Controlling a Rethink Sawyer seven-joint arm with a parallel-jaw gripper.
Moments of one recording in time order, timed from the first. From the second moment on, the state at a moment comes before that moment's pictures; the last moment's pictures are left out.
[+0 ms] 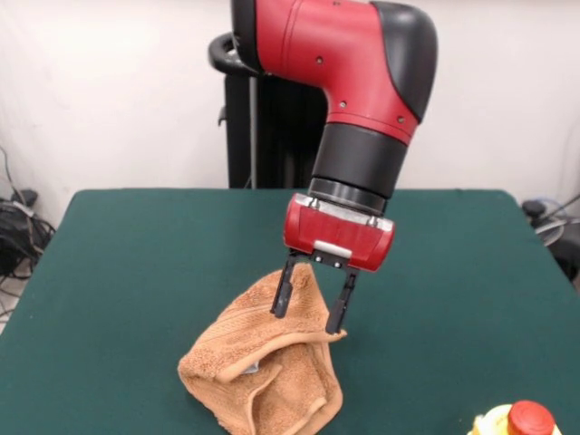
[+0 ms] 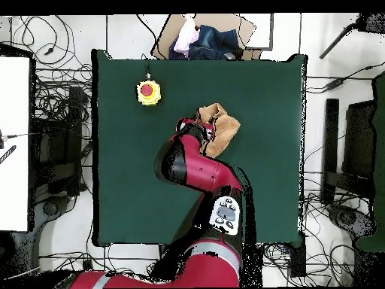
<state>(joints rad) -0.02 -0.49 -0.22 1.72 0.21 -0.24 1.59</state>
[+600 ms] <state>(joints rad) -0.01 -0.47 -0.23 1.72 0.23 -0.25 1.59</state>
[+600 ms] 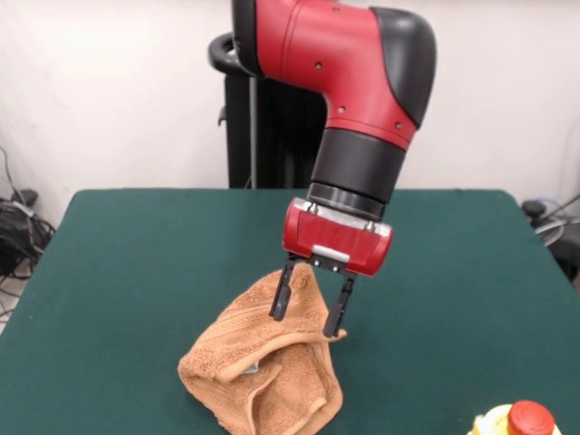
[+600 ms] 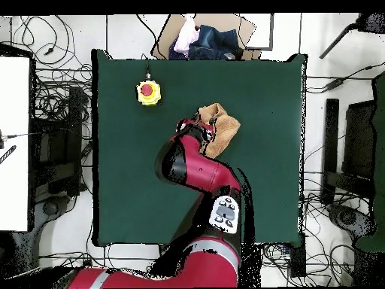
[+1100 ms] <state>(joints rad) -0.01 -0.43 -0.23 1.72 0.25 -0.28 1.59</state>
